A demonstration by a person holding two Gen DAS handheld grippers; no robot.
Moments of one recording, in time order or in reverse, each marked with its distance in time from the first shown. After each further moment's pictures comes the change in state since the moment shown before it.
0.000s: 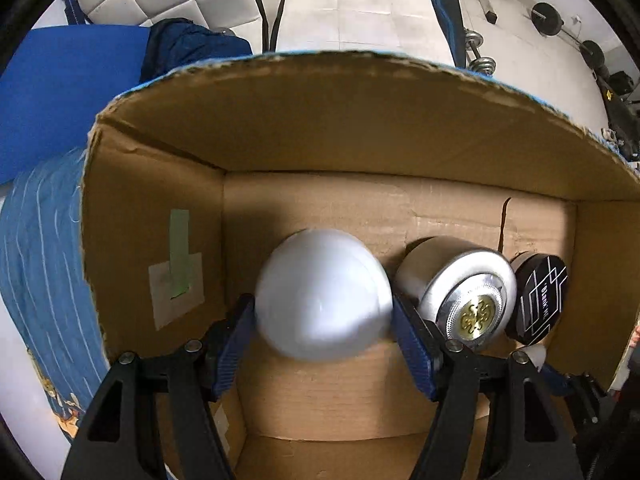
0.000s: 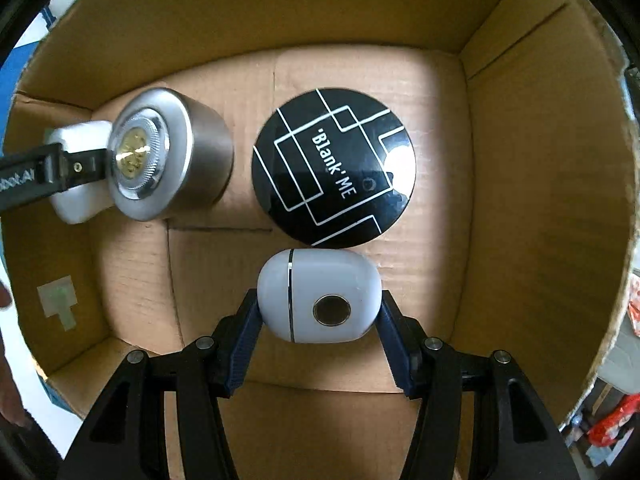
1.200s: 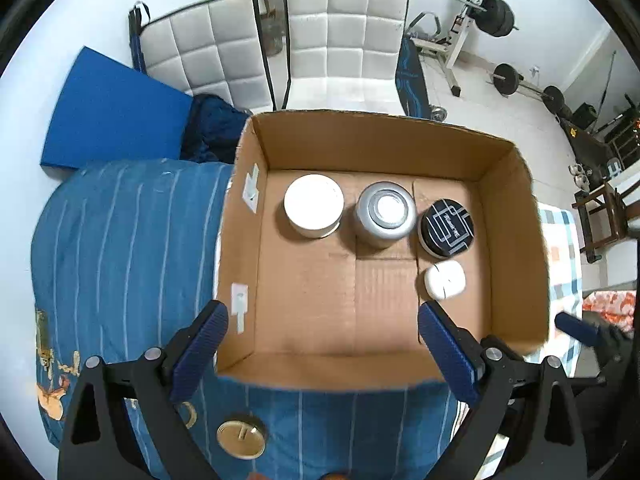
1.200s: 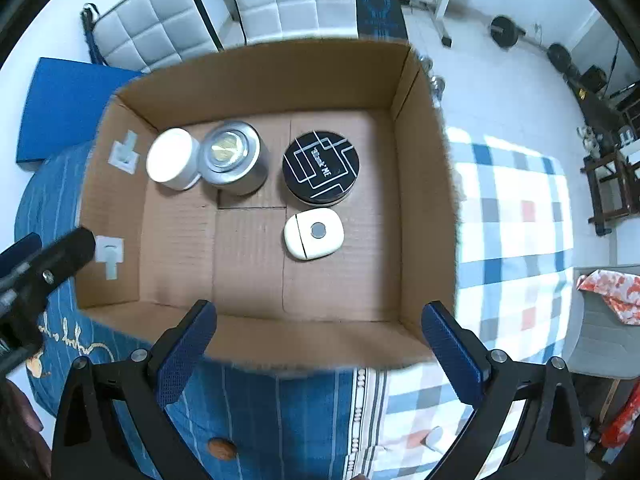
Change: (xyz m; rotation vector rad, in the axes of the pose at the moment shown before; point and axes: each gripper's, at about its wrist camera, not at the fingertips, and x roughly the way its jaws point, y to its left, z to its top) left arm -0.128 0.001 -0.165 0.011 -0.379 -0.028; right arm -0.104 0.002 -0.110 -0.004 -0.303 -0.048
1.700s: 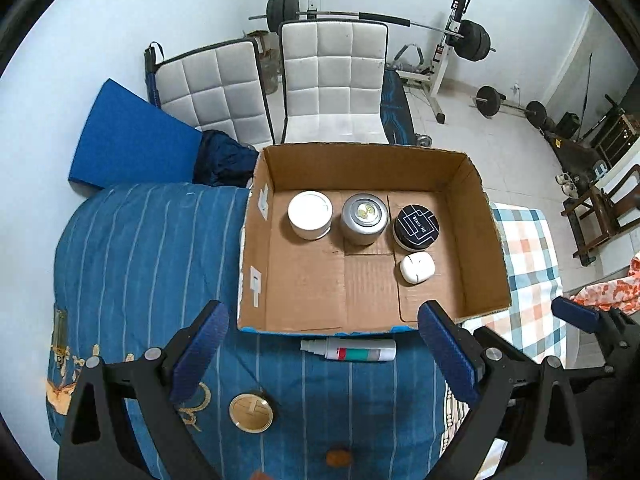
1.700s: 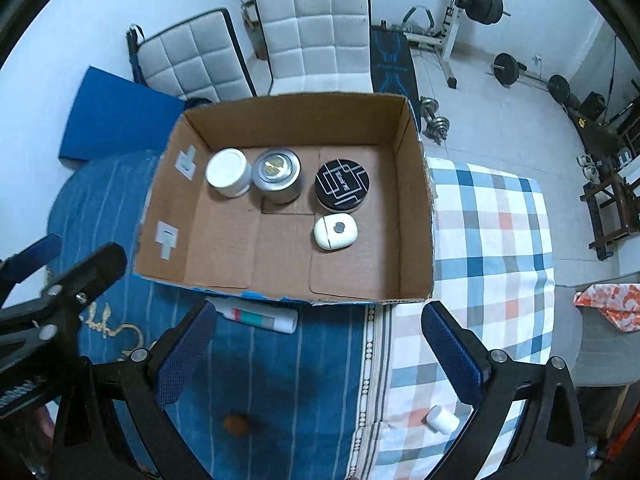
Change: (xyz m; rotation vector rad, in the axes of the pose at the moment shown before) left arm -0.079 -0.003 -0.046 0.034 -0.139 0.001; right arm -0.095 0.016 -0.053 -0.031 -0.160 0.045
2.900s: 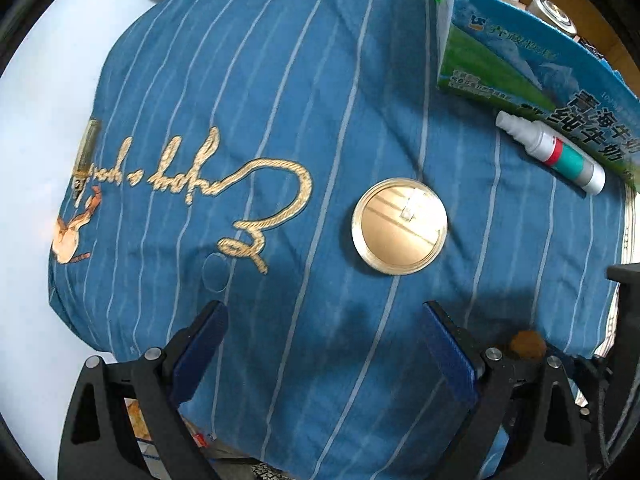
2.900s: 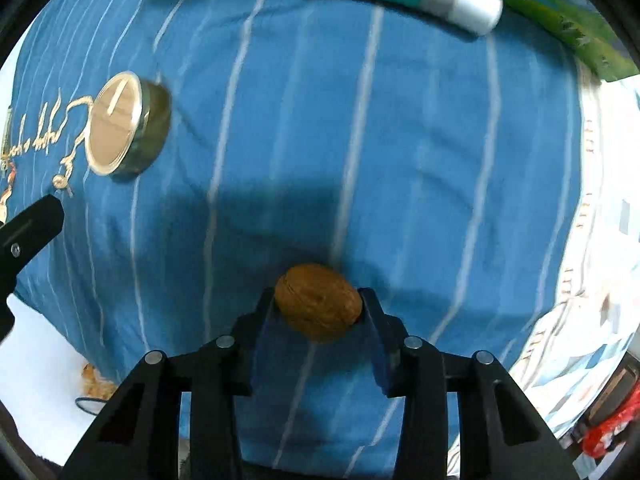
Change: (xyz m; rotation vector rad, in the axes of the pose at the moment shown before) left arm 0.114 0.104 -0.191 -0.202 0.412 0.290; right arm 0.186 0.107 -0.204 -0.119 0.509 0.037
